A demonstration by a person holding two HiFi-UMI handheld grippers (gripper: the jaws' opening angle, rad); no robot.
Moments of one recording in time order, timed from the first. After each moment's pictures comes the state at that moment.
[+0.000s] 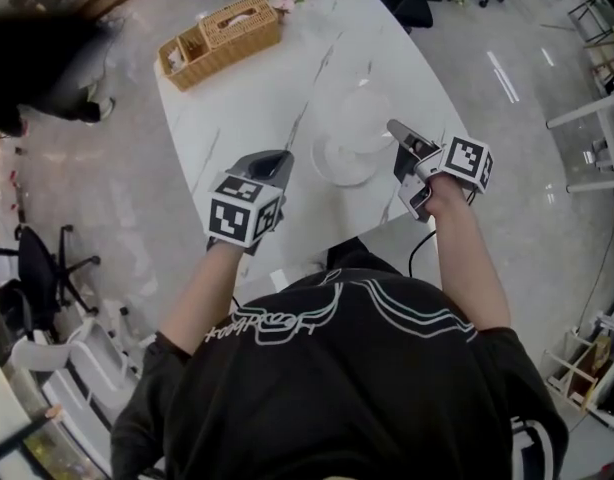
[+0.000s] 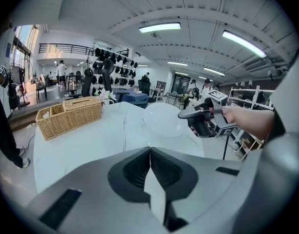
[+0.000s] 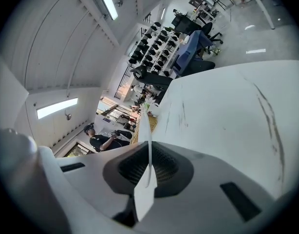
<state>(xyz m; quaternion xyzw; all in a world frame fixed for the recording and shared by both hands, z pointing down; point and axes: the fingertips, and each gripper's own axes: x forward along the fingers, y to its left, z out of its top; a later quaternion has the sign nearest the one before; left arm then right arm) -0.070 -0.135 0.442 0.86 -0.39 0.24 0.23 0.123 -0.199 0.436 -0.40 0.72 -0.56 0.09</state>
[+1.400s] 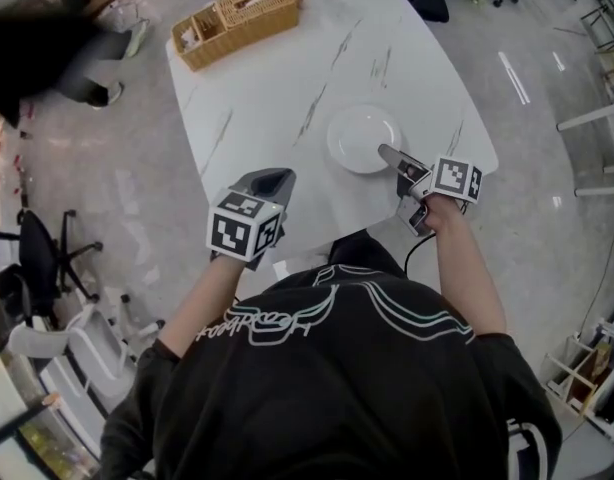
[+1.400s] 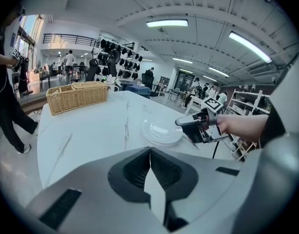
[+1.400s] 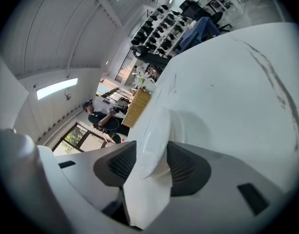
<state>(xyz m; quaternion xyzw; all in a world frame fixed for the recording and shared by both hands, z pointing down) -0.103 -0.081 0.487 0.84 -0.39 0.26 0.27 0.085 -0.144 0.522 -0.35 0.75 -0.56 0.00</state>
